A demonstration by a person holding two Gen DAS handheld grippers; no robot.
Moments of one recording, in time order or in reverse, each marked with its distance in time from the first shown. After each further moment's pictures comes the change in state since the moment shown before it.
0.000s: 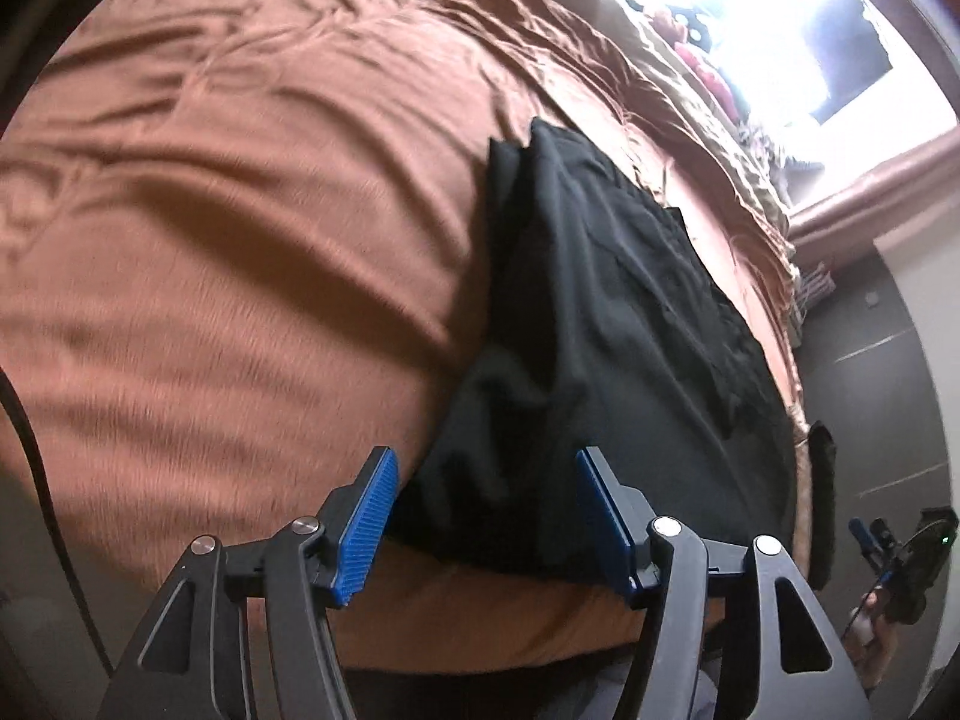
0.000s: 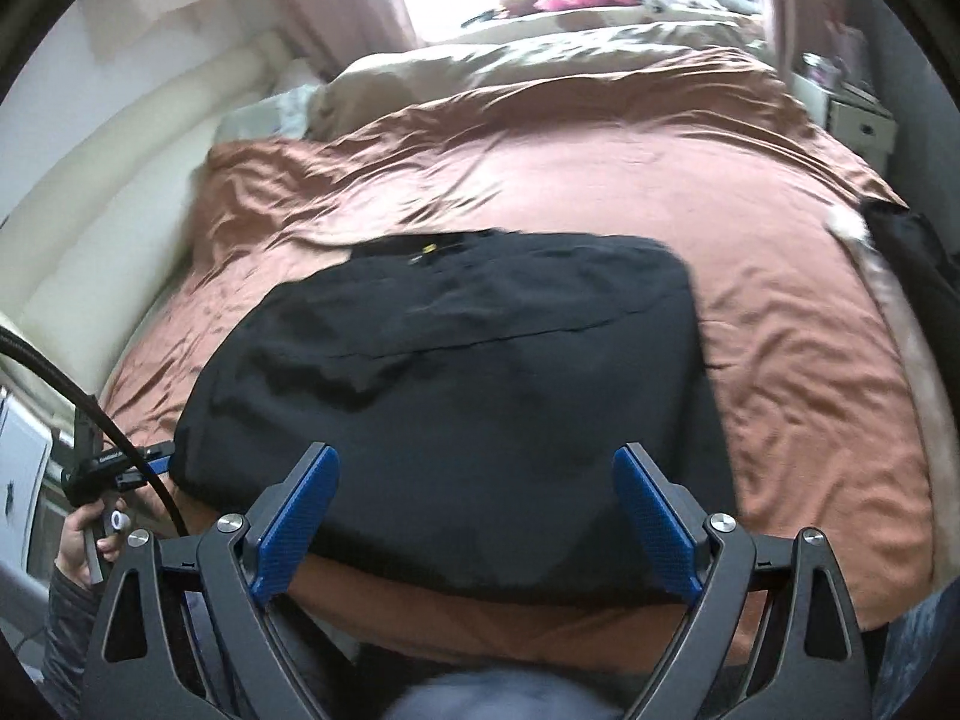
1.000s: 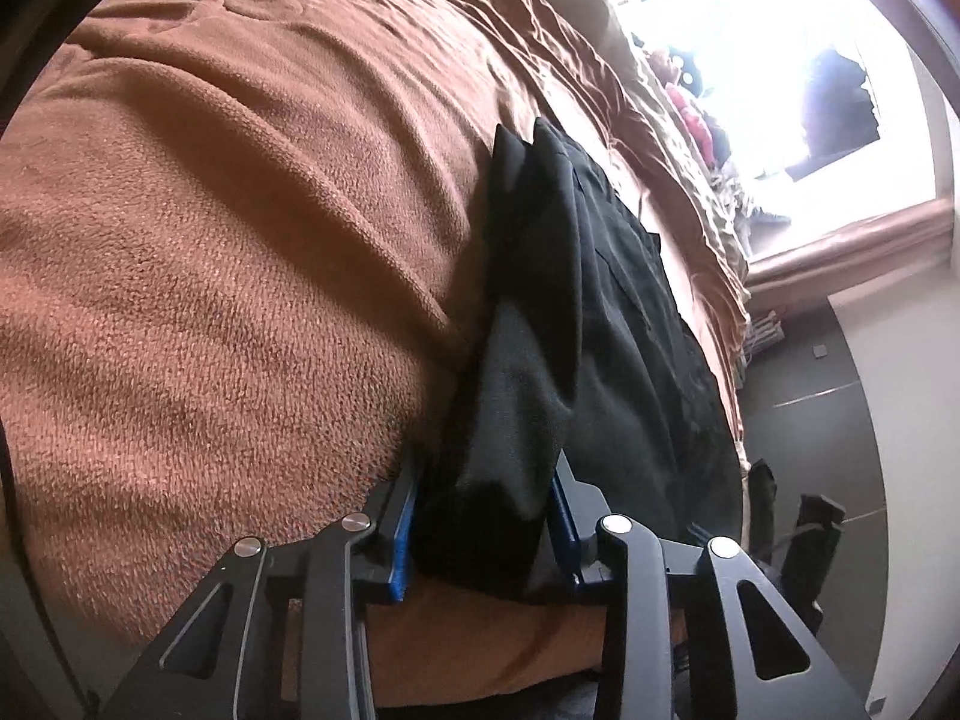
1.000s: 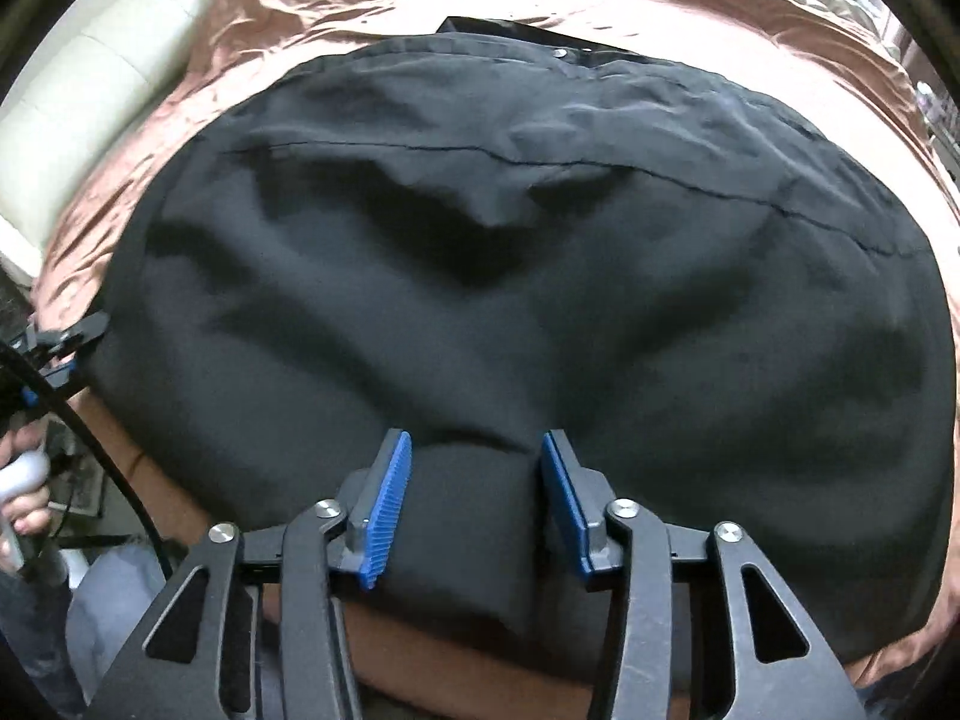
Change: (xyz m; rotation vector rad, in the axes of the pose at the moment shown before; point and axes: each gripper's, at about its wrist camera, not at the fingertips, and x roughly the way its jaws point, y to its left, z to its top) left arm 0.015 0.020 -0.014 -0.109 -0.040 -0.164; right arm 0.182 0.067 -0.003 -0.187 0.327 -0.081
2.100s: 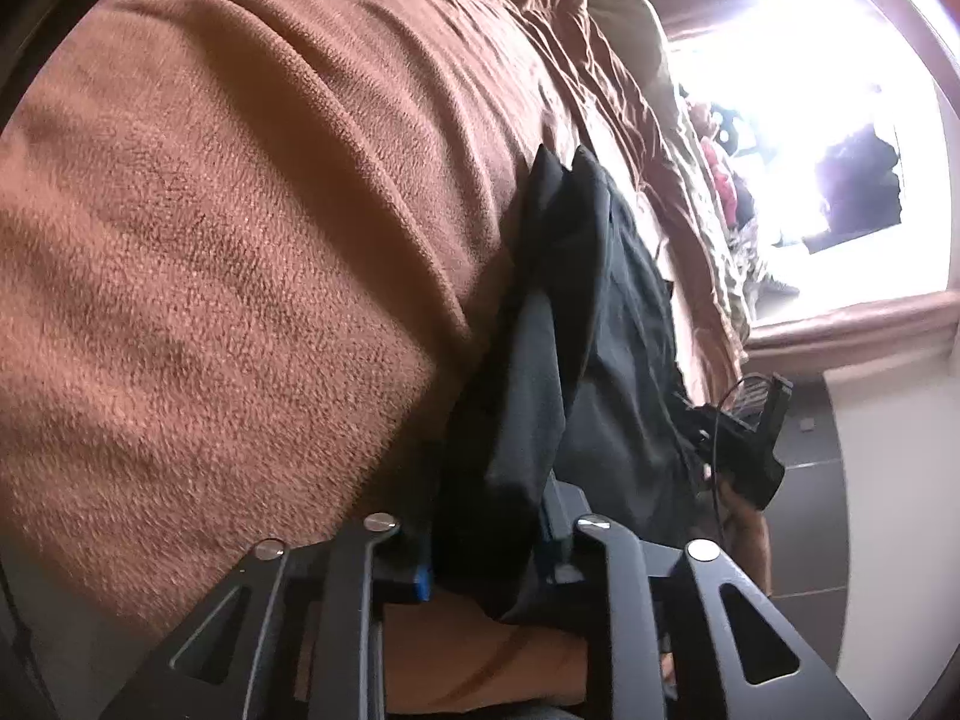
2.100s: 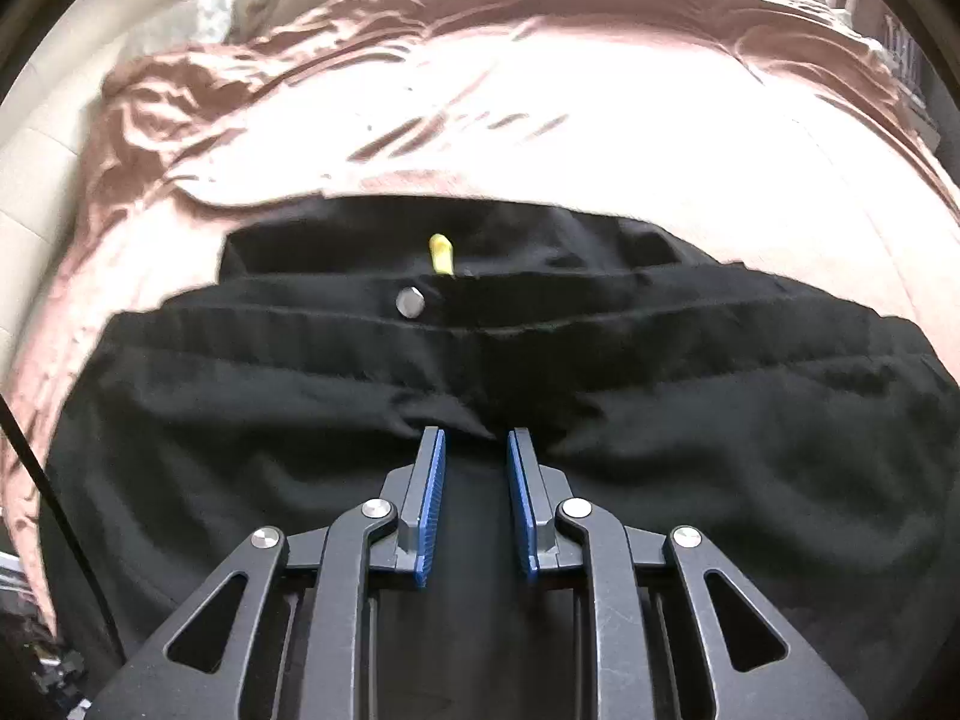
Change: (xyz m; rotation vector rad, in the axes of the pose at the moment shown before) left arm -0.010 0.011 -0.015 -0.192 -0.054 -0.042; right arm 0.100 -0.045 0.158 0.193 -0.156 0.027
